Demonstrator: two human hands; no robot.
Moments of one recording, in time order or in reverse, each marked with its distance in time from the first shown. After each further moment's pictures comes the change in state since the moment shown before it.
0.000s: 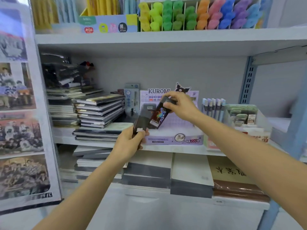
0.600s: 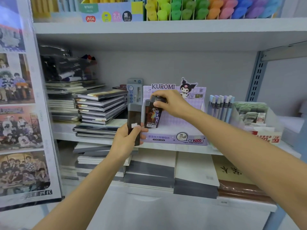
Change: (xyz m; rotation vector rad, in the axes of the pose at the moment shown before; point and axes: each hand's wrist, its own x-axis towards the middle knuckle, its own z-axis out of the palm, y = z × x) left_hand 0.008 -0.013 -0.007 -0.217 0.088 -0.012; right_hand 0.023 -0.008 0.032 -0.203 -0.112 -0.171
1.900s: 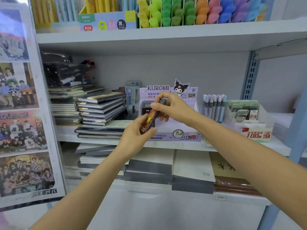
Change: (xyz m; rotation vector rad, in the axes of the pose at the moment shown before) left_hand -0.013 0.027 0.019 0.365 -0.213 0.214; right_hand -0.043 -0.016 -0.017 0.531 -0.043 0.137
